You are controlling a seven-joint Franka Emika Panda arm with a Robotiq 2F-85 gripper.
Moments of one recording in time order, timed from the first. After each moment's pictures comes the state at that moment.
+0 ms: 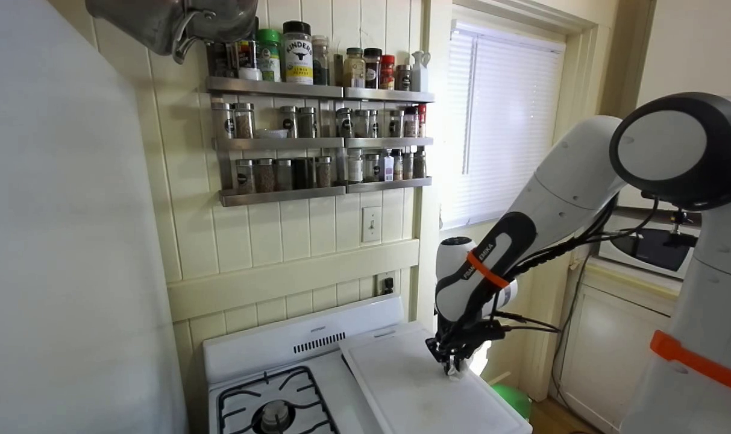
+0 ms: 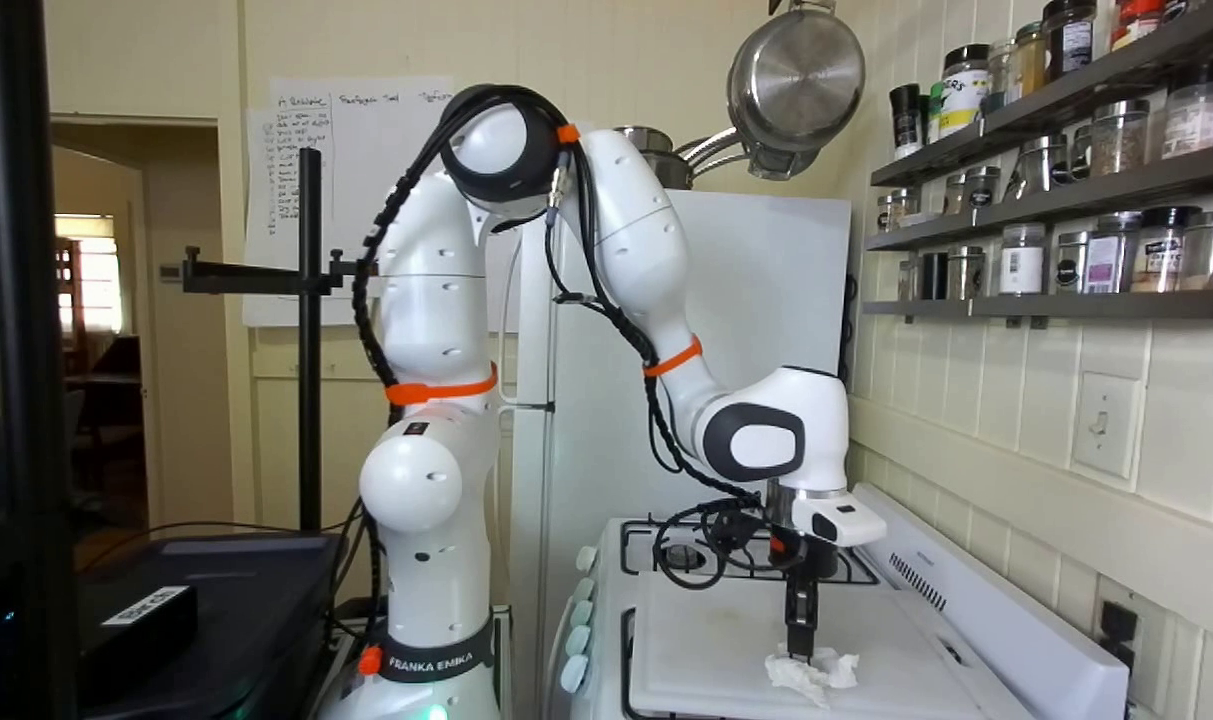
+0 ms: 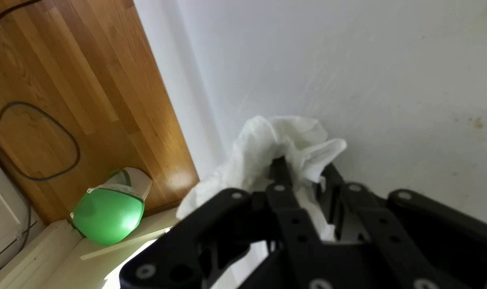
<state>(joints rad) -0.14 -0.06 -0.03 -2.67 -0.13 2.63 0.47</state>
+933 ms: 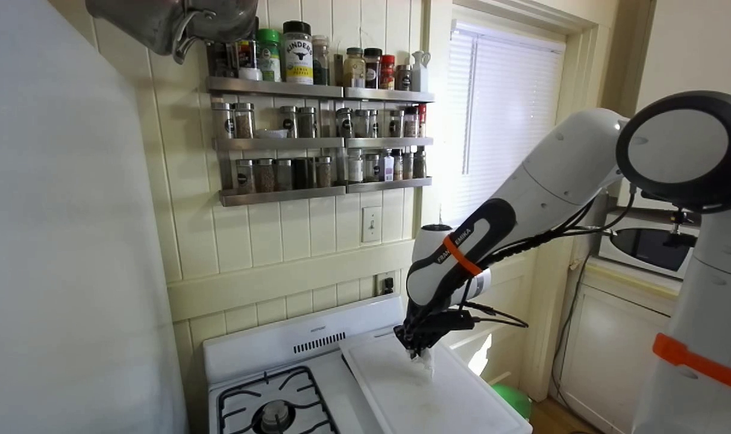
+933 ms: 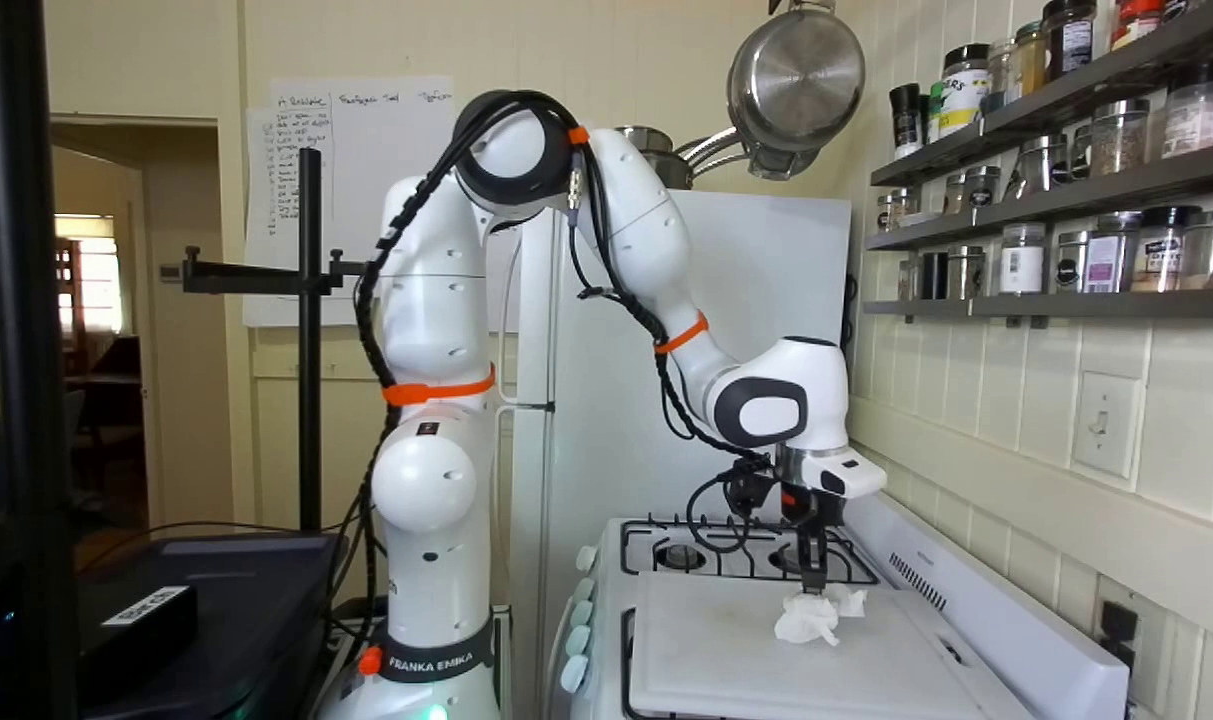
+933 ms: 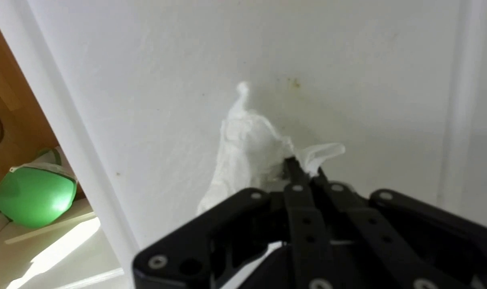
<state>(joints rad) -0.03 -0.06 0.01 -2.57 0.06 2.63 0.39</state>
